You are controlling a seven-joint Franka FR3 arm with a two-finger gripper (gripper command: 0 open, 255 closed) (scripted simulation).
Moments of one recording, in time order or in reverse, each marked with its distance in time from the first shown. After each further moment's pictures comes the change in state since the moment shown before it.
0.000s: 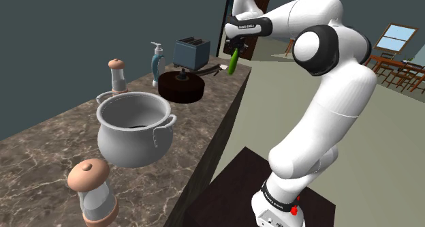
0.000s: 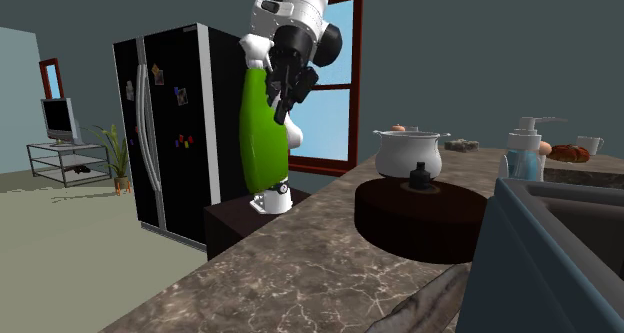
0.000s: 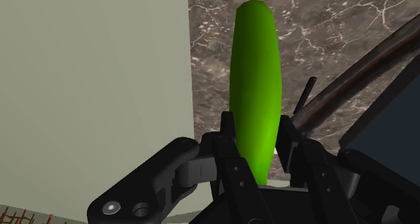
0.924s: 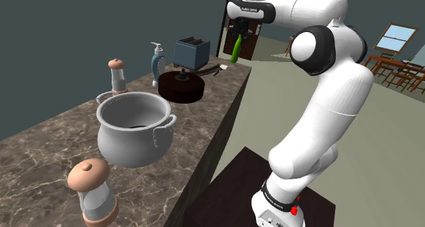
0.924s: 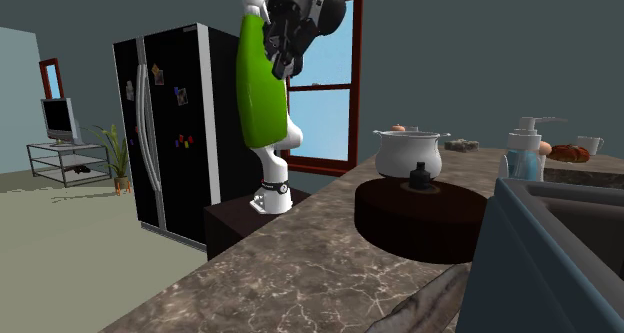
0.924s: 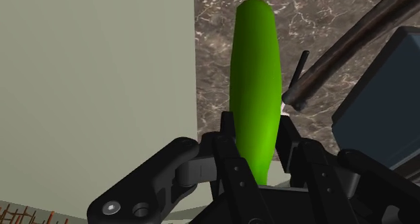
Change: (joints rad) arm 0.004 0.026 0.005 0.218 0.035 -0.182 -0.071
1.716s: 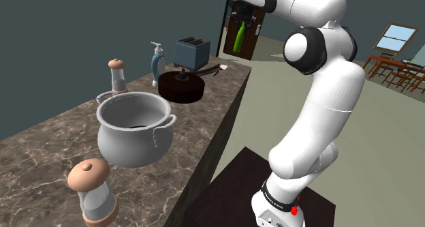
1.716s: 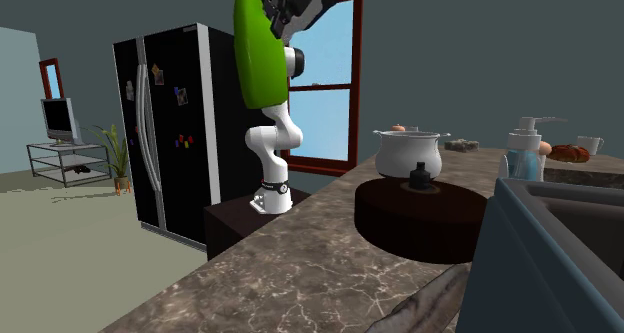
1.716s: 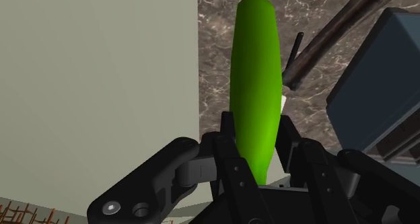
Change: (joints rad) arm 0.004 0.066 0.003 0.251 0.019 -0.176 -0.059
